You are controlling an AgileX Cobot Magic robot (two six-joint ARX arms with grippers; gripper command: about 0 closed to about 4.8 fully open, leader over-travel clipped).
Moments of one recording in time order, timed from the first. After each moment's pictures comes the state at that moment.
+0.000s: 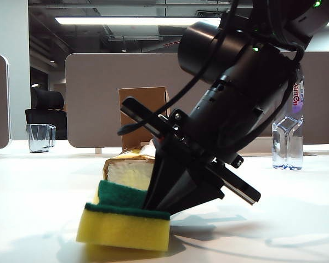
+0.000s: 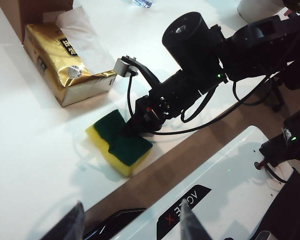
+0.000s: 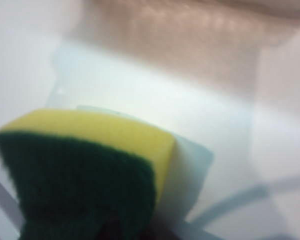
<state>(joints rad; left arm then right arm) -0.03 0.45 1.01 -1.29 0.77 0.12 0.79 1.68 0.83 -0.19 -0.39 0.66</state>
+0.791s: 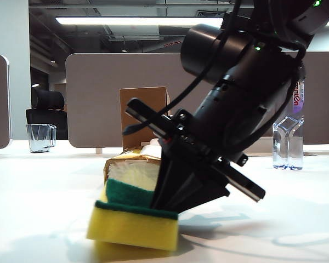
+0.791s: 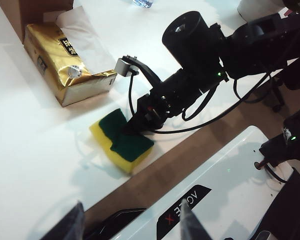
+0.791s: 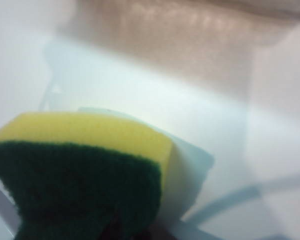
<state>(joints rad) -0.03 0.45 1.01 -1.29 0.77 0.12 0.76 1.68 0.84 -0.23 -0.38 0.61</state>
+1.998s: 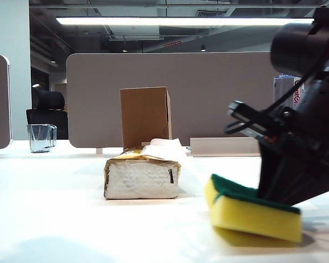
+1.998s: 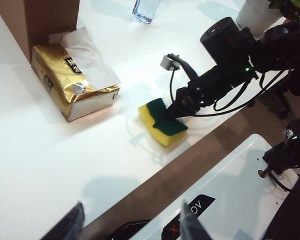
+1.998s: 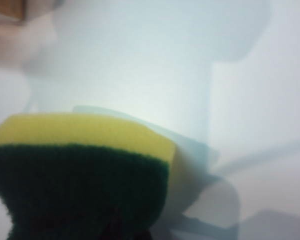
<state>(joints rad) -0.03 0.45 1.05 -1.27 0.76 0.12 0.49 1.43 0.65 -0.38 -0.33 0.44</state>
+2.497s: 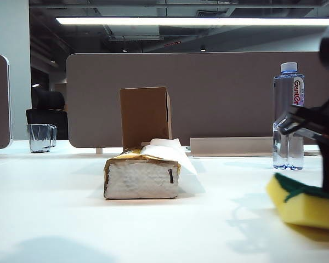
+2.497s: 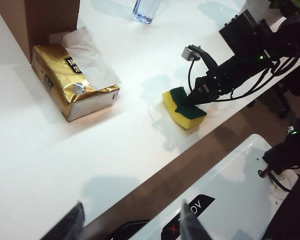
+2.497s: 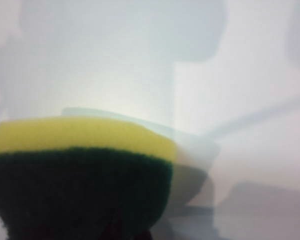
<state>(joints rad) -0.03 0.45 1.05 -1.27 0.76 0.12 0.27 1.34 0.64 -0.56 -0.28 0.28</state>
